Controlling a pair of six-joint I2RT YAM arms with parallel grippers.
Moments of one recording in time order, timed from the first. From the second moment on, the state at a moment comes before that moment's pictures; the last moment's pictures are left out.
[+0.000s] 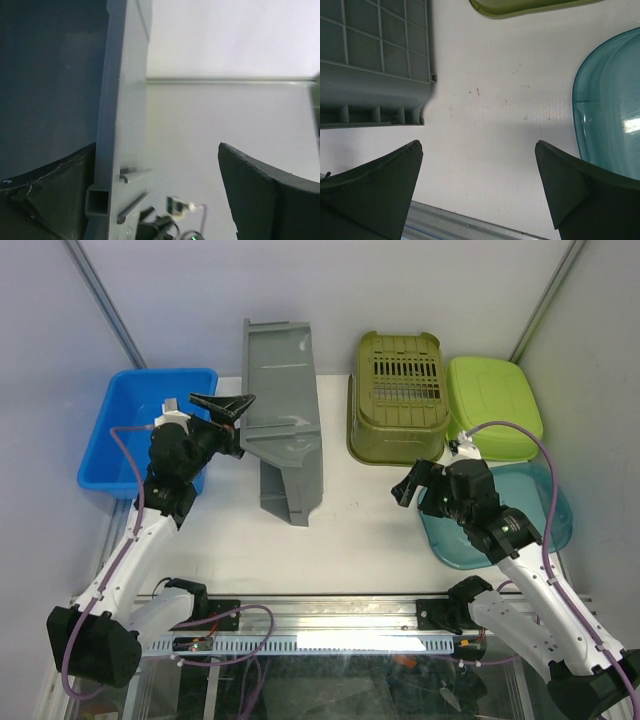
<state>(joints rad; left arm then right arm) -0.21 0.98 0.75 0.23 0.24 -1.55 0.48 0.72 0.79 -0.69 0.06 0.62</state>
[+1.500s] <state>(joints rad) -0.26 1.36 1.38 -0.42 -0.19 -0.23 0.49 0.76 0.74 -0.50 -0.11 0.63</state>
